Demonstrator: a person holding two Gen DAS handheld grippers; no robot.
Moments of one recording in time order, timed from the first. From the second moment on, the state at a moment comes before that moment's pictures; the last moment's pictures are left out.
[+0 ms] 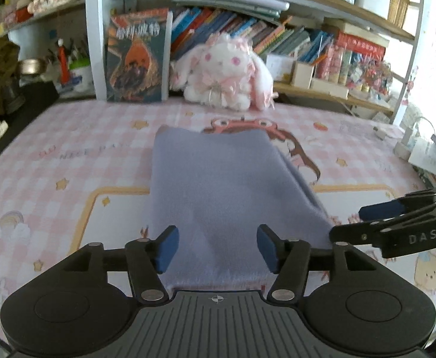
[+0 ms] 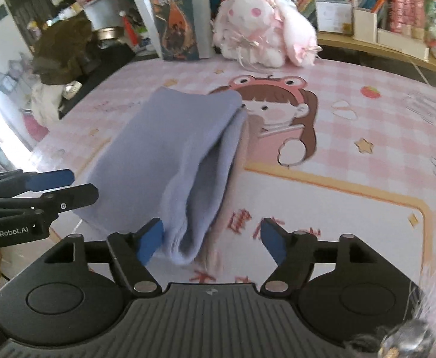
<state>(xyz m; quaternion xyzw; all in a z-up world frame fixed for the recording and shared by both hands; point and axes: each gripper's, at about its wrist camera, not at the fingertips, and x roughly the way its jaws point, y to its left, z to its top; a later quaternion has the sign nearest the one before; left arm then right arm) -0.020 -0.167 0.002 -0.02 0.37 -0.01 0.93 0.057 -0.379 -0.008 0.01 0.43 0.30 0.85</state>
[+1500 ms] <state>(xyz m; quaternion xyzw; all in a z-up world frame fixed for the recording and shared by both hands) 0.061 -0.057 -0.039 -0.24 0.44 -0.06 0.86 0.101 -0.368 -0.037 0.22 0.50 0.19 0.81</state>
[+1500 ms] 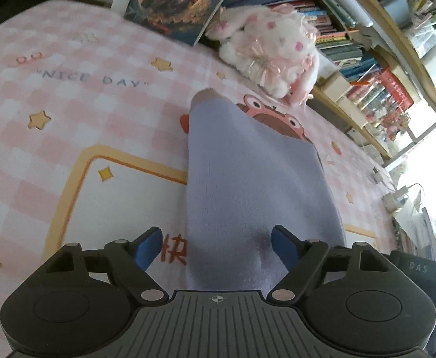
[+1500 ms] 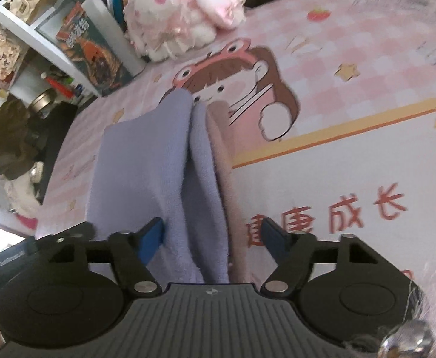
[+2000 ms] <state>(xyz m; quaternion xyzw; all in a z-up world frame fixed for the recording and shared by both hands) 0.059 -0.099 -0.019 -0.17 0.44 -0.04 0.88 0.084 -0.331 -0.010 0.07 0.44 0.26 0.85</state>
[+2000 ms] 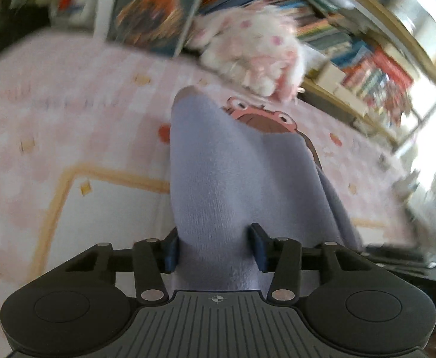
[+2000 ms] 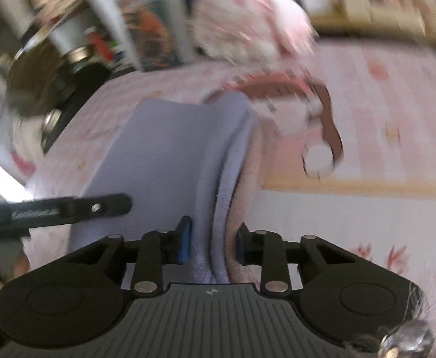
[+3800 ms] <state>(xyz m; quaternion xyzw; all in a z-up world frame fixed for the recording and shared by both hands) 0.009 -0.153 0.018 -0.17 0.38 -0.09 0.91 0.030 -0.392 0.012 0.13 0.39 0.26 0.88</state>
